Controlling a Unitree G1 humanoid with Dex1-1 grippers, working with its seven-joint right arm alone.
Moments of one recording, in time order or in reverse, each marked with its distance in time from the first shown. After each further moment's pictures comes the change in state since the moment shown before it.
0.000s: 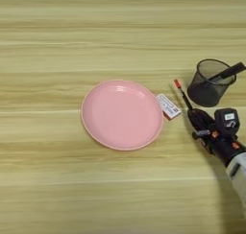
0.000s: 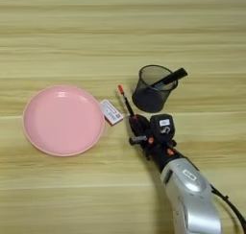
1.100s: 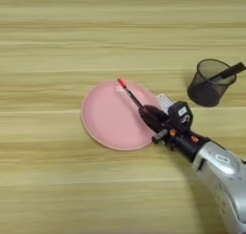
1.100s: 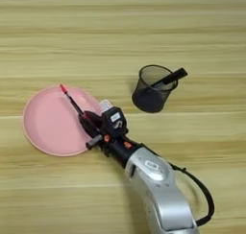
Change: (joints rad) arm -0.008 0.024 0.281 -0.186 -0.018 0.090 0.086
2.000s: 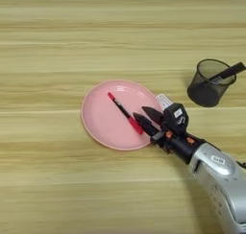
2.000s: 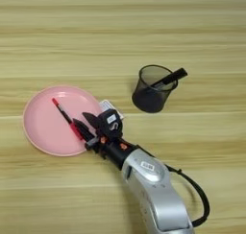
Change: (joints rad) arm 0.000 0.005 0.011 0.017 -0.001 0.002 -0.002
